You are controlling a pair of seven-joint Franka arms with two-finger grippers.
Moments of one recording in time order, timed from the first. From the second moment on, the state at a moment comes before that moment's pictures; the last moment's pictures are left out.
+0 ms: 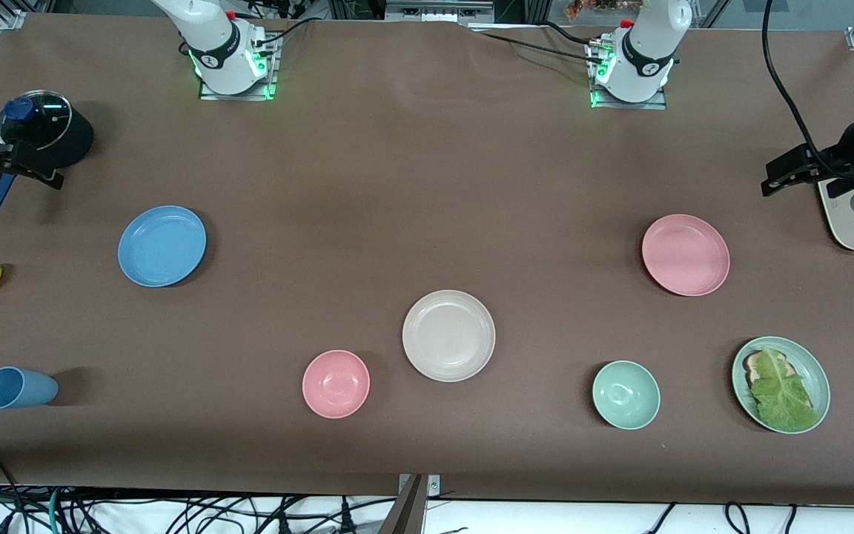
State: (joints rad) left arm 0.09 0.06 -0.08 -1.52 -0.02 1.51 0.00; right arm -0.01 -0.02 -0.09 -1.69 0.00 1.64 -0.03
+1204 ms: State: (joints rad) left arm 0.09 0.06 -0.08 -1.52 -0.02 1.51 0.00; right arm -0.01 -0.02 -0.08 -1.69 0.00 1.64 -0.03
